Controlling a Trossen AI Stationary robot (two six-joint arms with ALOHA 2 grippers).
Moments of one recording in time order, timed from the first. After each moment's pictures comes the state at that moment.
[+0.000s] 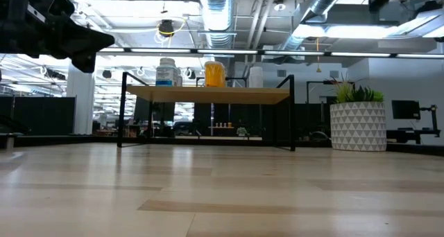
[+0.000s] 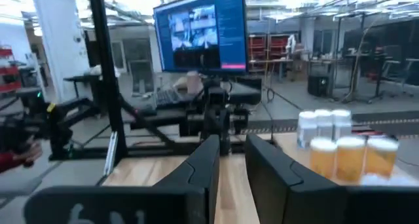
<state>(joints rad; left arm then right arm) -0.02 0.01 0.01 0.04 -0.09 -0.07 0.04 0.30 0.53 -0.09 0.05 0.05</state>
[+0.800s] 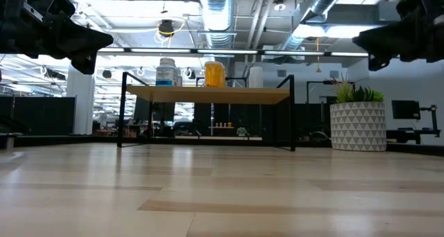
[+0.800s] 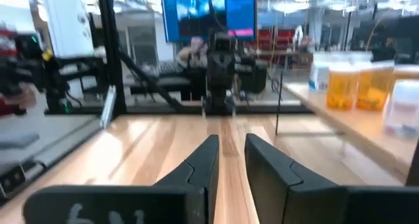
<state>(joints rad) -0.02 0.01 0.01 0.04 -0.06 -0.12 0.06 0.01 0.01 0.11 0.05 0.01</state>
